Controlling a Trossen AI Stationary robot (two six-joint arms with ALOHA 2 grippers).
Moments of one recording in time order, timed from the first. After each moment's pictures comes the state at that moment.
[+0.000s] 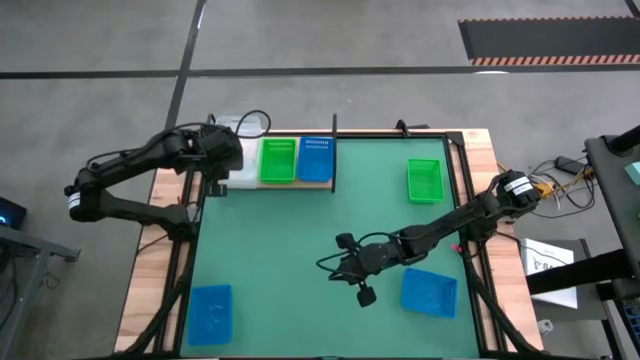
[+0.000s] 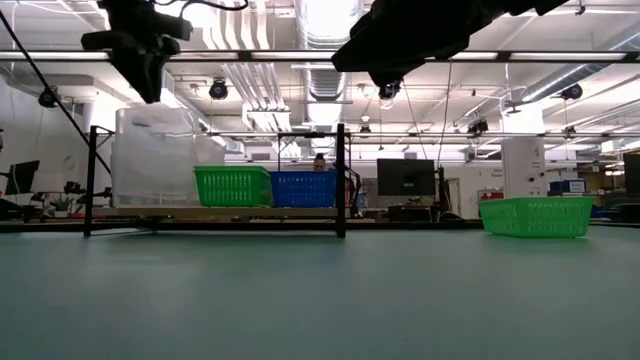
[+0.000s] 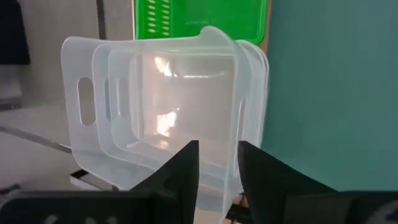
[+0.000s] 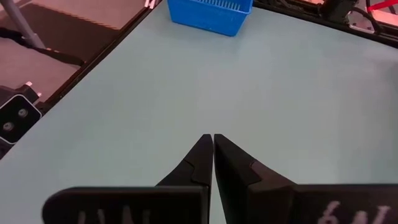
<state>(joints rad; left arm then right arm) 0.39 1.09 1.23 -1.34 -0.37 0.44 0.37 1.69 1.00 0.13 0.04 -0.08</state>
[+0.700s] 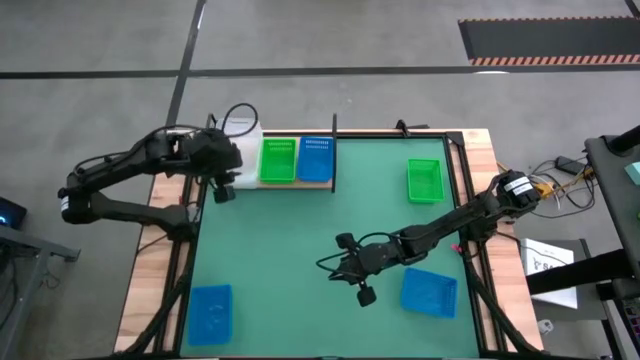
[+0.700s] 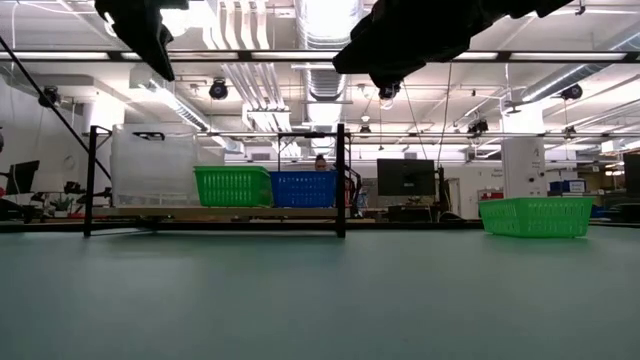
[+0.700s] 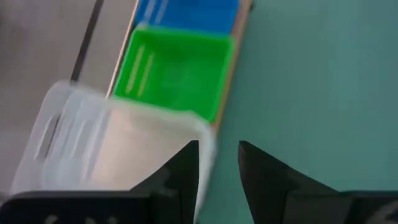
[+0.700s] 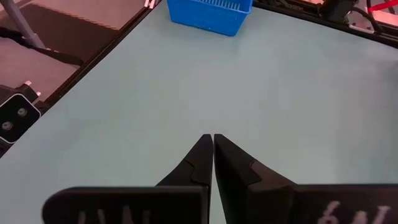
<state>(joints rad) 0.30 0.99 1.22 -1.19 -0.21 0.16 0.37 1.69 1.00 0.14 0.04 -0.08</state>
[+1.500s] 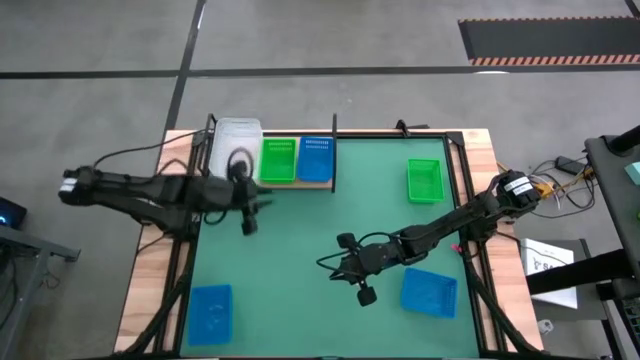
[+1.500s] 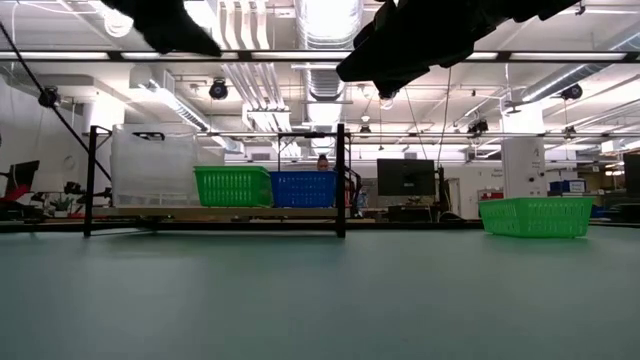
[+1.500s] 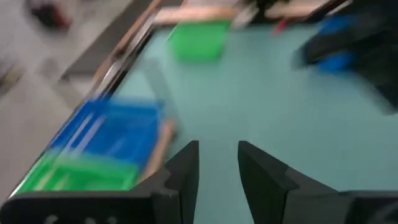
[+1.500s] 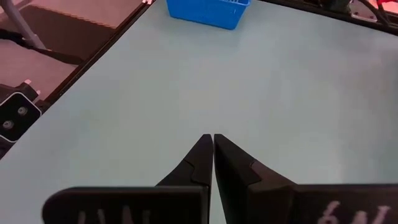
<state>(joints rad) -0.14 0.90 0.82 -0.42 -0.38 -0.07 0.37 1.69 0.99 0.14 0.05 -0.05</state>
